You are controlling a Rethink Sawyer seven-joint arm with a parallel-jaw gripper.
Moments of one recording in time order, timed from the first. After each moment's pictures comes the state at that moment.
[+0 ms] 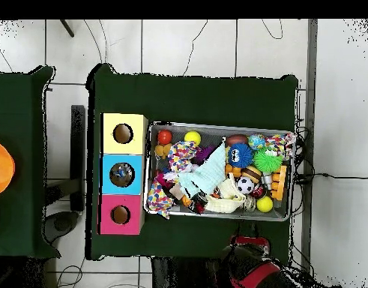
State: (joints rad) arm -0.94 -1.04 0.98 2.58 -1.99 0.64 3.44
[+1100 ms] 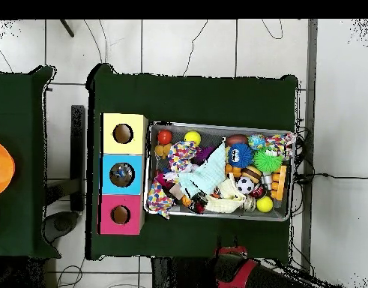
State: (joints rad) arm -0.98 -0.71 0.98 2.64 -2.19 0.80 3.44
